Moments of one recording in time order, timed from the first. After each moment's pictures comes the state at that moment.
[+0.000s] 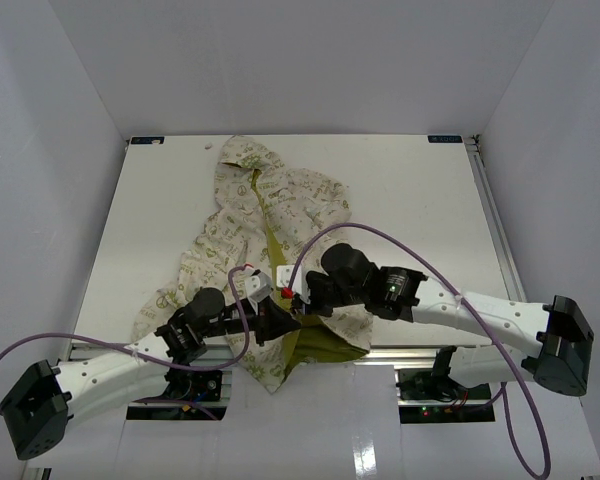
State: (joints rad) left arm -0.93 0.73 0.19 0.43 0.45 -0.35; right arm 1.15 1.22 0.92 -0.28 -0.28 -0.42
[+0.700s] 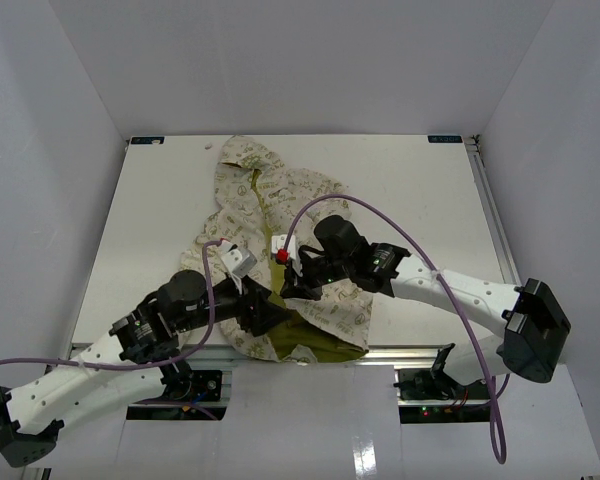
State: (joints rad) left arm -0.98 0.57 0.64 -0.30 0.18 -0.42; right arm 1.00 1.38 1.02 -0.23 -0.59 -0.30
